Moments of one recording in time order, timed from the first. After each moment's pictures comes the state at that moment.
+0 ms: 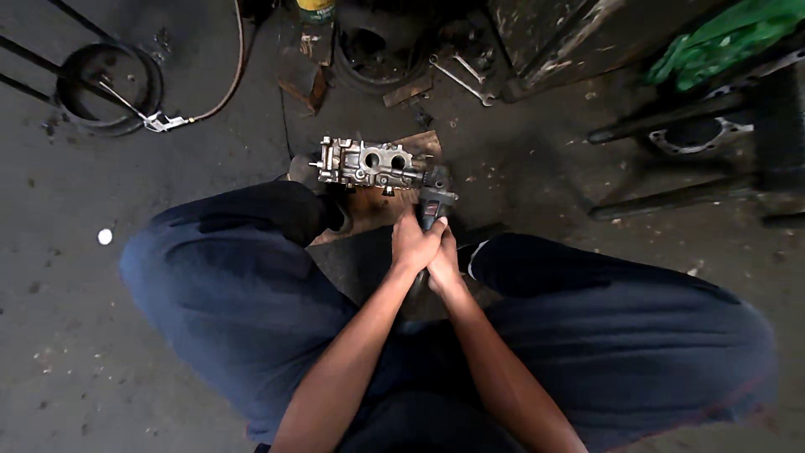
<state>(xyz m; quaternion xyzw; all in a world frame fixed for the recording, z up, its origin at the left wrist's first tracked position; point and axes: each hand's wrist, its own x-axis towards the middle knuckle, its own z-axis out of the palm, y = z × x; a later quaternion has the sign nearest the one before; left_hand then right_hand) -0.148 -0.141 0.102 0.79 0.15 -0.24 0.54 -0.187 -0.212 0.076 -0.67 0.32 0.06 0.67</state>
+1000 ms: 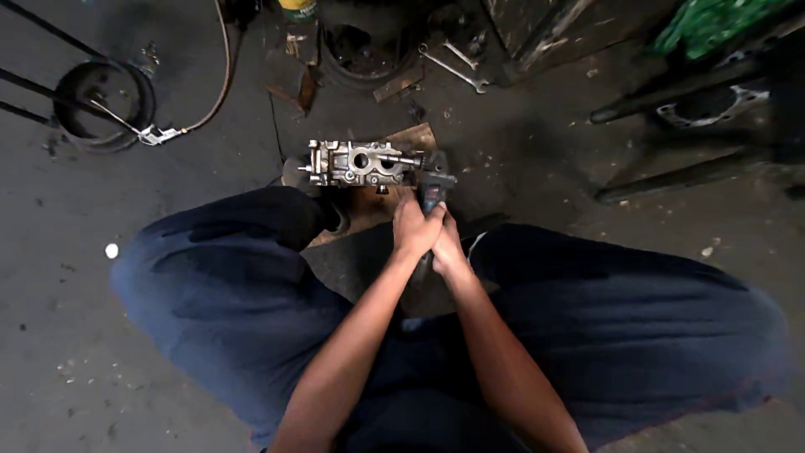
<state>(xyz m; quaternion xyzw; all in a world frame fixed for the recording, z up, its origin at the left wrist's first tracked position) -0.130 -0.163 0.099 0.82 0.12 -0.25 0.50 -0.167 -0.235 0.071 -0.62 0.34 0.10 0.70</state>
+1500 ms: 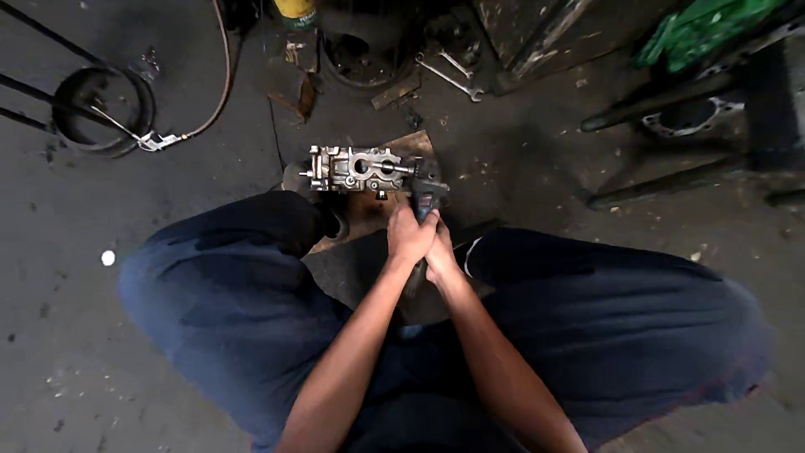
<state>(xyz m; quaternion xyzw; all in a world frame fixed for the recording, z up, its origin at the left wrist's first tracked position) -0.128 -0.152 0.101 0.83 0.12 -0.24 0.49 -0.168 -0.222 0.070 -0.60 0.36 0.09 0.71</state>
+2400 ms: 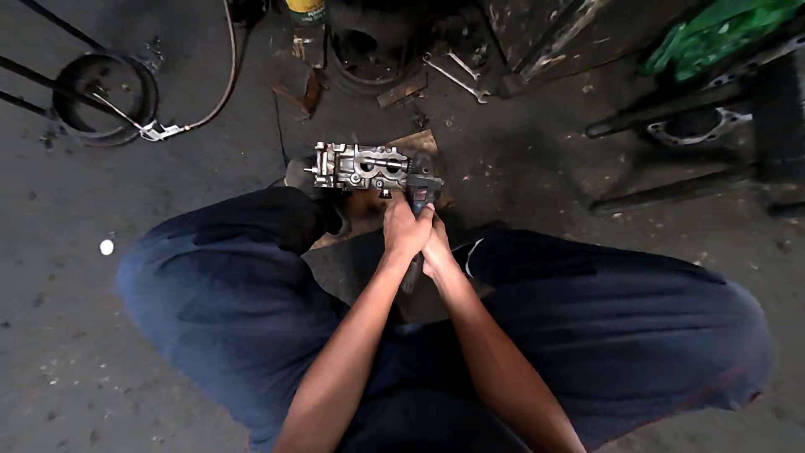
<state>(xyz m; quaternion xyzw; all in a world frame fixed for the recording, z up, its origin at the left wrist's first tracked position) -0.117 -0.140 0.106 0.84 0.14 -0.23 0.47 -0.155 -0.210 0.069 -0.60 0.34 0.11 0.72</state>
